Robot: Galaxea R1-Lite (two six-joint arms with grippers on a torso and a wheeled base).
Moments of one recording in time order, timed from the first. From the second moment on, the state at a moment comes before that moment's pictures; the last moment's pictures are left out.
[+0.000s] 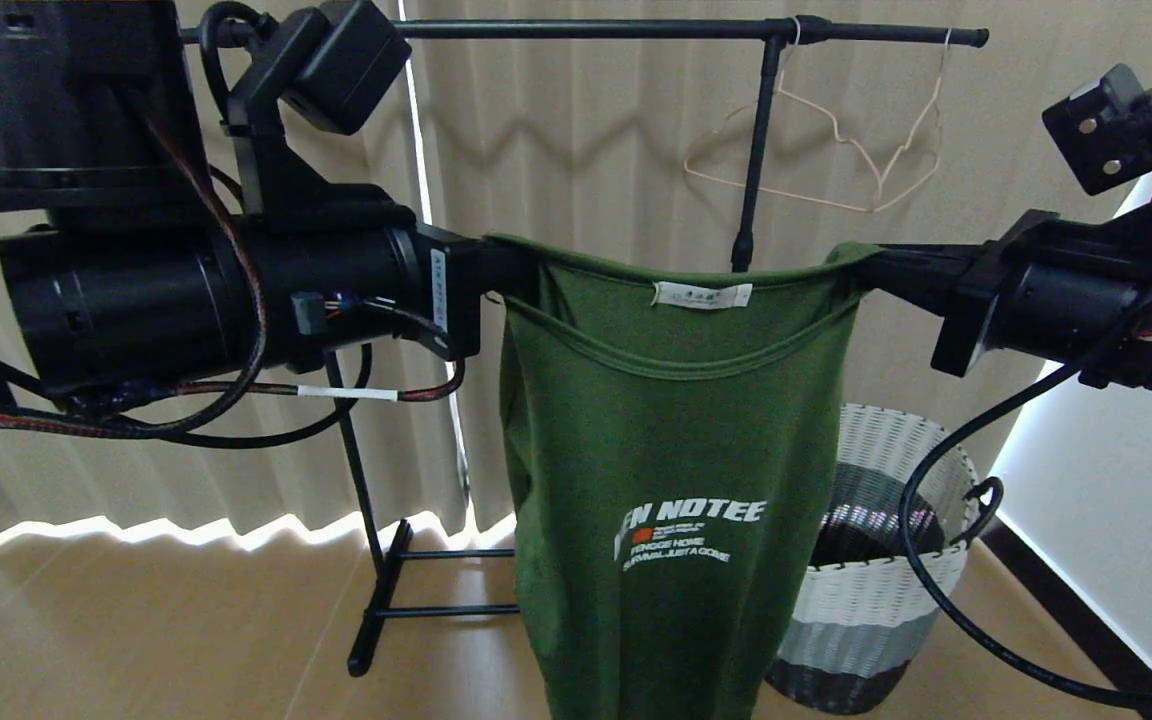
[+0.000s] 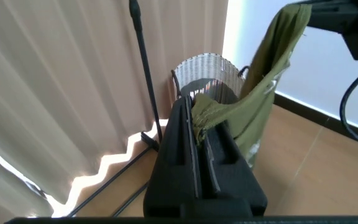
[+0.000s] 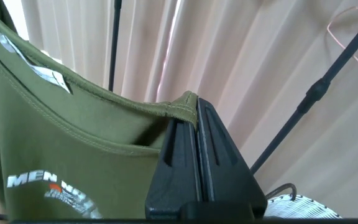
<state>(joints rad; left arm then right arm) -0.61 1.54 -1.18 -0.24 -0.18 0.05 0.36 1.46 -0.96 -0.43 0.29 -0.16</state>
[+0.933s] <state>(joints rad) -0.61 1.54 -1.17 -0.25 -0.18 0.05 0.36 1.45 -0.96 -0.42 0.29 -0.16</state>
